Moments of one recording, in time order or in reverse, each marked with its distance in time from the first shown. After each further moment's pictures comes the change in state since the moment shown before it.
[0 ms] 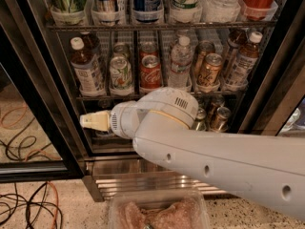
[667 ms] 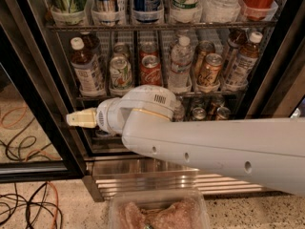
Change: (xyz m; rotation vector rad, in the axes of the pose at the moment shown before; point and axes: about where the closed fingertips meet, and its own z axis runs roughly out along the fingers) arm -0.013 0.032 0.041 -0.089 -0.024 -0.087
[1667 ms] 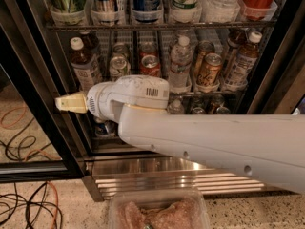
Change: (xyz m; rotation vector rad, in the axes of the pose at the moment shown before) arm -0.055 0.021 -0.009 -0.024 -0.139 -0.096
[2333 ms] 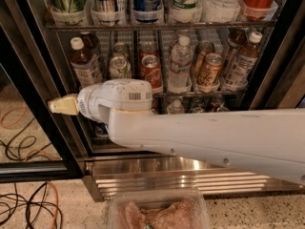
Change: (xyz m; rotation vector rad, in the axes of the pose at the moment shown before) arm 0.001 0.014 0.030 -0.017 -0.015 -0.067
